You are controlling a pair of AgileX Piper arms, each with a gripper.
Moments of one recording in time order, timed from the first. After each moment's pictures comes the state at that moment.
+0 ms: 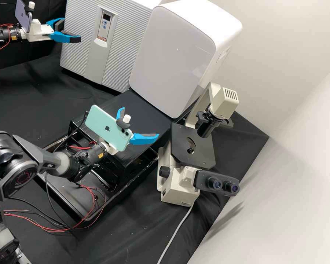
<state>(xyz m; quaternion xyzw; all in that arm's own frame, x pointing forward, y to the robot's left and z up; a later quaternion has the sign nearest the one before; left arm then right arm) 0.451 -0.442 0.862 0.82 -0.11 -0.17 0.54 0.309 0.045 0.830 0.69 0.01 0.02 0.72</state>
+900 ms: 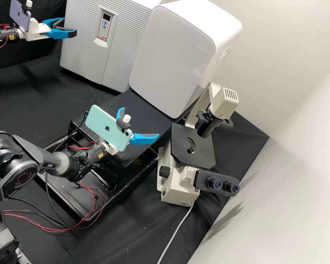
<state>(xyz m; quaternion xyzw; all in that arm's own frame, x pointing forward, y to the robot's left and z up) 0.437 -0.451 0.861 0.83 -0.08 -0.13 0.54 0.309 0.045 0.830 0.69 0.01 0.02 0.72</state>
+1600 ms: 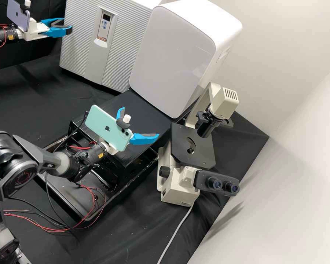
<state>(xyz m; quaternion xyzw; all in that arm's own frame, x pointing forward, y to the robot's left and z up) 0.429 -0.451 0.861 0.82 -0.08 -0.11 0.56 0.309 0.045 0.830 0.69 0.01 0.02 0.72</state>
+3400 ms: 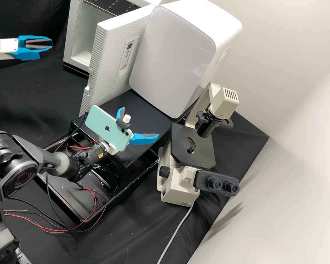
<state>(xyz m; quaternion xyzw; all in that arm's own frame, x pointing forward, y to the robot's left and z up) 0.258 -0.525 0.831 0.80 -0.21 -0.25 0.50 0.309 0.045 0.830 0.69 0.01 0.02 0.72</state>
